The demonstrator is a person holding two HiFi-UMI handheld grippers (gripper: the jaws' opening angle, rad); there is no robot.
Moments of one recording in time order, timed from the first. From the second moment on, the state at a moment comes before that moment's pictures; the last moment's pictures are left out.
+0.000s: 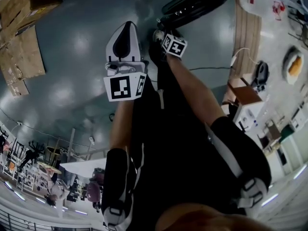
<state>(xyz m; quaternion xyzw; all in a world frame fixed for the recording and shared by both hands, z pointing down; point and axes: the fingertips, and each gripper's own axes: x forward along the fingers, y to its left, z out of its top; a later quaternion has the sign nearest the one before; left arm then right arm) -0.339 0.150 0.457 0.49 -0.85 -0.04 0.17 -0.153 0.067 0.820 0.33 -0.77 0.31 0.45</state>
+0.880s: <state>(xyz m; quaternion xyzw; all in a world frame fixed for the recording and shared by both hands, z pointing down) -0.438 0.131 0.482 0.62 -0.76 -0.01 0.18 -0.273 0.045 0.815 0.43 -0.74 0.37 0.36</state>
